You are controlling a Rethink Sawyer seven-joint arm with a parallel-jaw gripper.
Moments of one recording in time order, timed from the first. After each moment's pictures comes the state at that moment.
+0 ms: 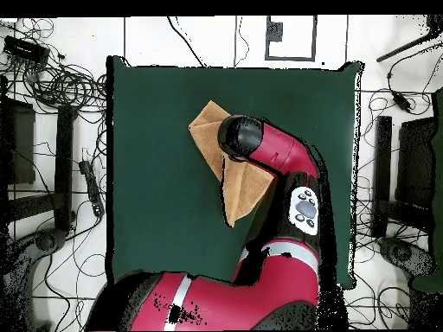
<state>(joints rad) -0.08 -0.29 -0.22 1.27 0.34 0.55 1.23</state>
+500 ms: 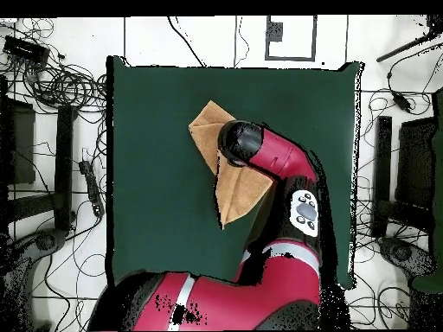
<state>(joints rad) -0.08 -0.29 -0.21 1.31 0.34 0.55 1.23</state>
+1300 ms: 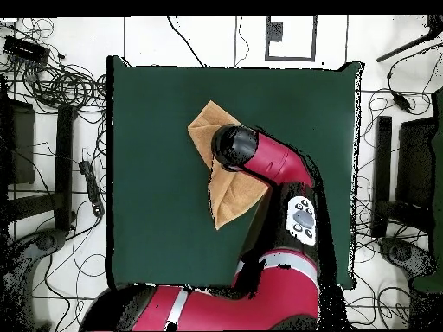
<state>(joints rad) -0.07 -0.35 -0.20 1.37 0.34 0.55 1.23</state>
